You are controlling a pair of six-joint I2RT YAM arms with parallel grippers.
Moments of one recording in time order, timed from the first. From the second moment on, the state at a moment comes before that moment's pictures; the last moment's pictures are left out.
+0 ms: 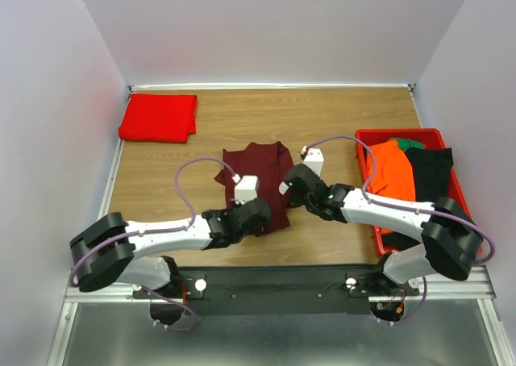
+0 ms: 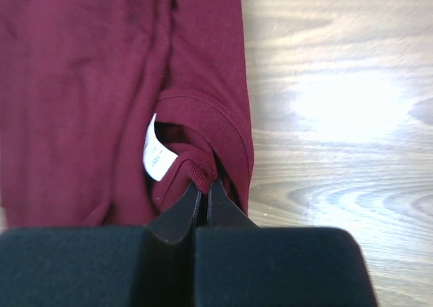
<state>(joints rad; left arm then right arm) -1.14 1.32 0.60 -0.17 -0.50 -0.87 0.91 1.45 0.81 -0.22 0.52 0.71</state>
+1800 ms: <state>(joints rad) -0.30 1.08 1.28 -0.10 -0.59 -0.42 0.57 1.43 1.60 -0.40 0.69 0.25</state>
